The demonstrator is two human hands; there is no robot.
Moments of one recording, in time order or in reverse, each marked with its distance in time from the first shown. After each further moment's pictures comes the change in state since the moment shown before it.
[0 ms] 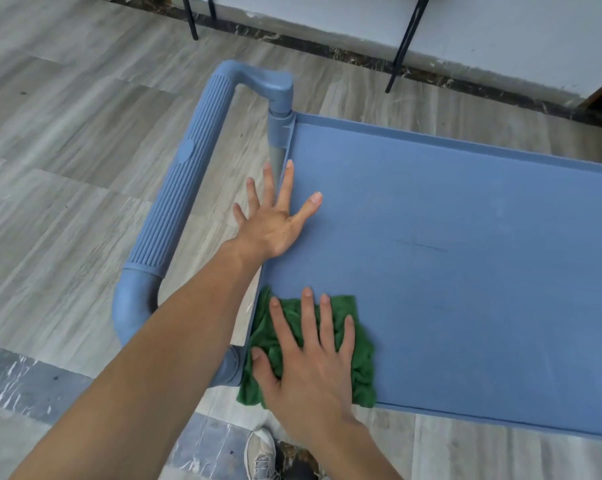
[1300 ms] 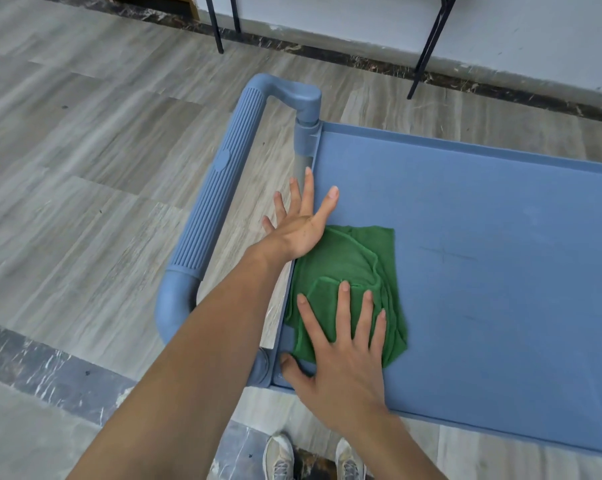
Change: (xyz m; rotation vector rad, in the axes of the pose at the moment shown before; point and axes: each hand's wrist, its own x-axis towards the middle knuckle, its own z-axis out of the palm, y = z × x) left_hand -0.013 0.009 -0.015 -0.185 -0.096 -0.067; right_hand 0.013 0.011 0.005 -0.027 -0.011 -0.034
